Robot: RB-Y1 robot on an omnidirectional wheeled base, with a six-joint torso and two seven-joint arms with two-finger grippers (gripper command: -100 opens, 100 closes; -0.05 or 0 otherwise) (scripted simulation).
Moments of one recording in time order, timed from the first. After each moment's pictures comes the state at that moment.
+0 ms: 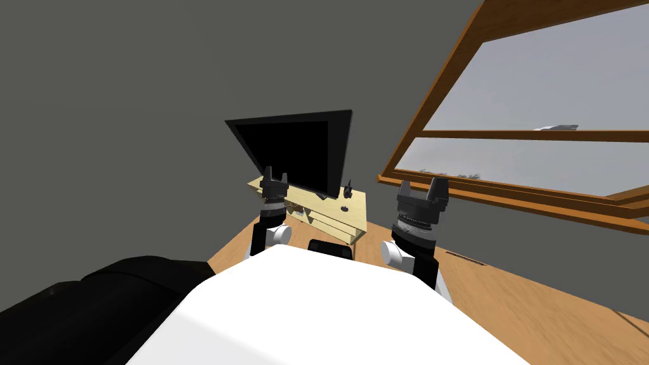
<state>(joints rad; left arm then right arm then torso) 0.54 -0.04 -0.07 -2.40 0.11 -0.38 0.06 0.48 0.01 0.02 -2.28 0.05 -0.62 0.05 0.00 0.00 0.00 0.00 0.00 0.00</state>
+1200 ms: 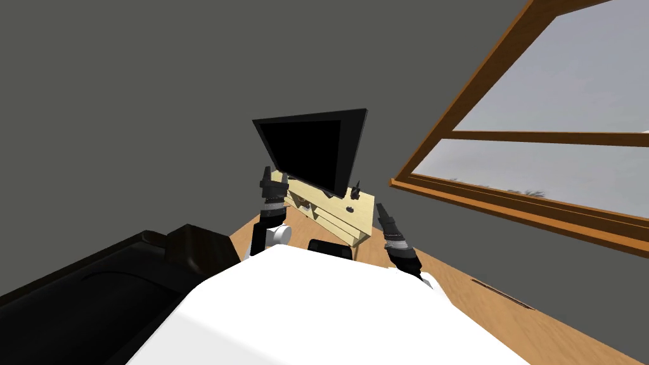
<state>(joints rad) 0.54 -0.04 -0.07 -2.40 0.11 -0.38 0.06 0.62 -0.24 0.06 -2.03 0.27 -0.59 0.13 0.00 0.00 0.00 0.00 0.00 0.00</state>
